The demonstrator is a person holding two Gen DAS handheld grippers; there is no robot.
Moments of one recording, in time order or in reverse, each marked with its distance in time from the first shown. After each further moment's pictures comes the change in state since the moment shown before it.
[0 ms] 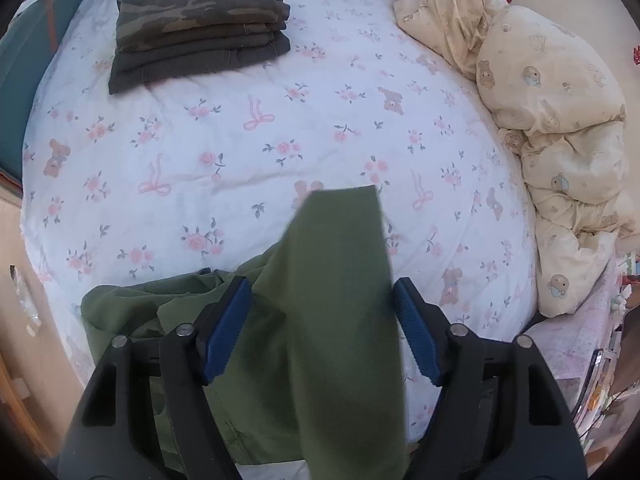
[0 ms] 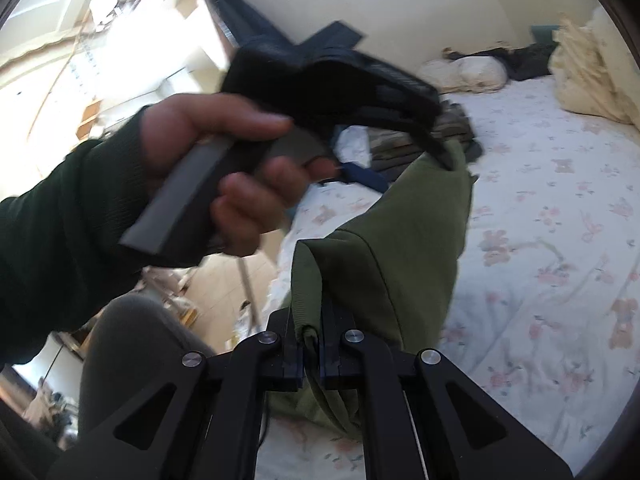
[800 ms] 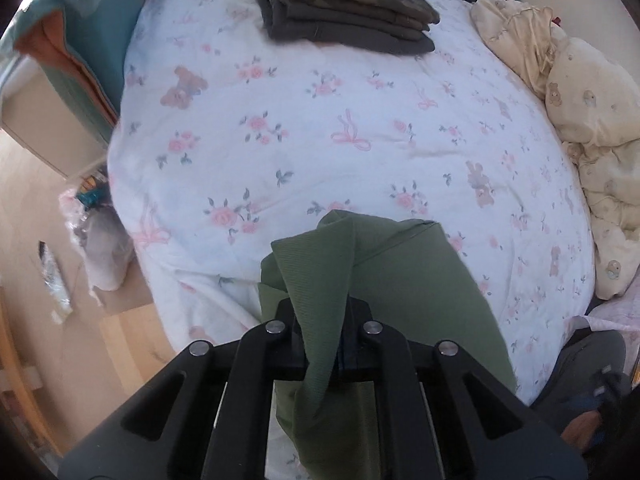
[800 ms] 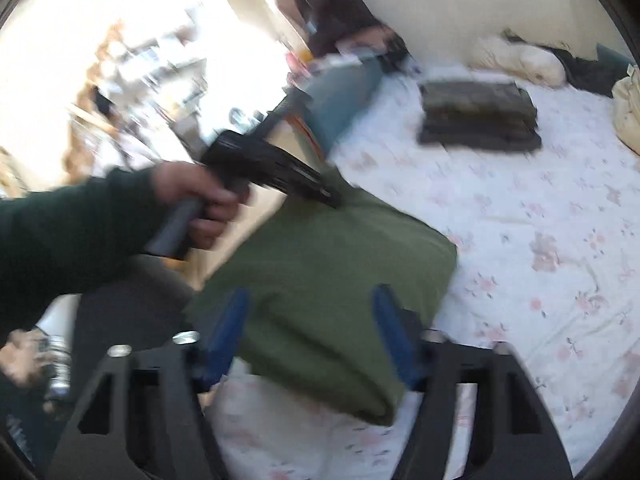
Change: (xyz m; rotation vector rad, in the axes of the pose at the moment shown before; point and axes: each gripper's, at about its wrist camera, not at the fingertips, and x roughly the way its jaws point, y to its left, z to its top) left arm -0.009 0.224 -0.068 -0.067 -0.049 0.091; right arm 0.092 0.050 0.008 -0.159 0.302 -0.035
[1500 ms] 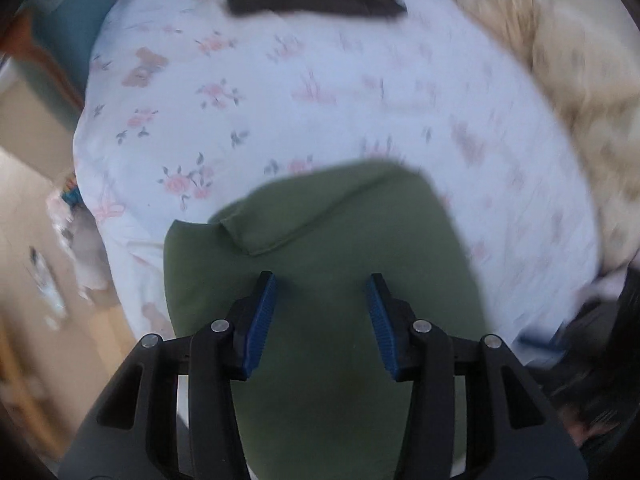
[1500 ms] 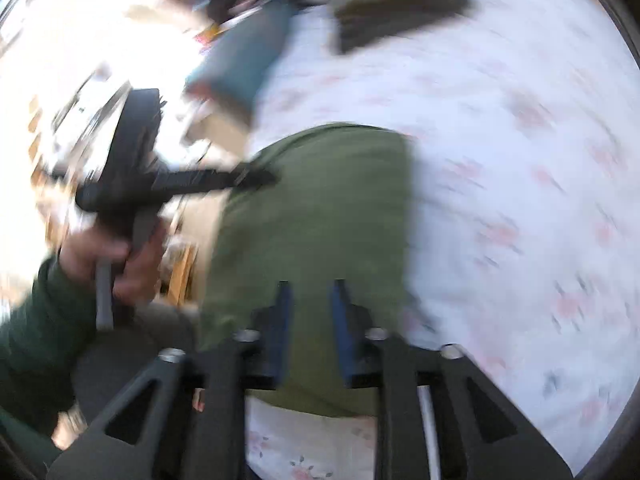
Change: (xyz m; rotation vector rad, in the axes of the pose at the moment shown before) left arm 0.029 -0.045 -0.033 0.108 0.049 0.044; right arm 0.028 -0.094 -0.037 0.467 0.109 0.045
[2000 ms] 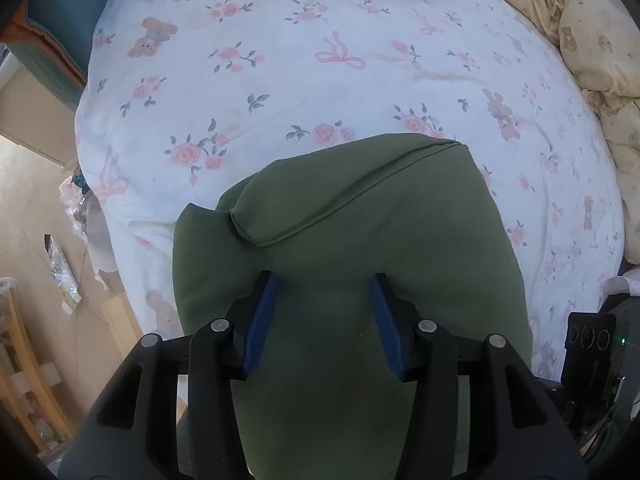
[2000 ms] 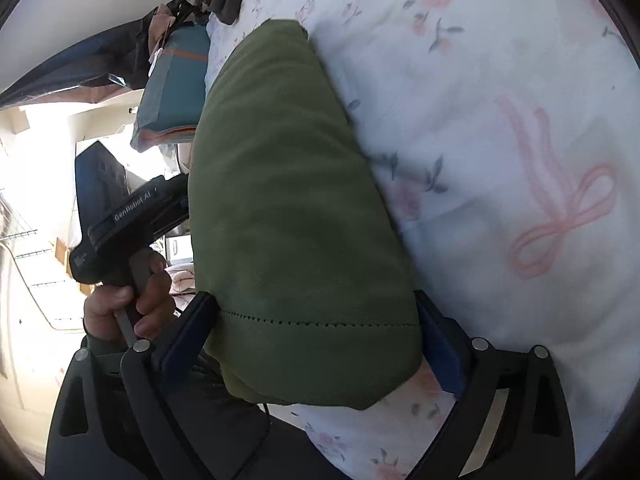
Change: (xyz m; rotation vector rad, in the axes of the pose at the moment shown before) left arm 0.023 0.018 -0.002 -0.042 0.080 0.040; right arm 0.074 -0.059 -0.061 0.501 0.091 0.287
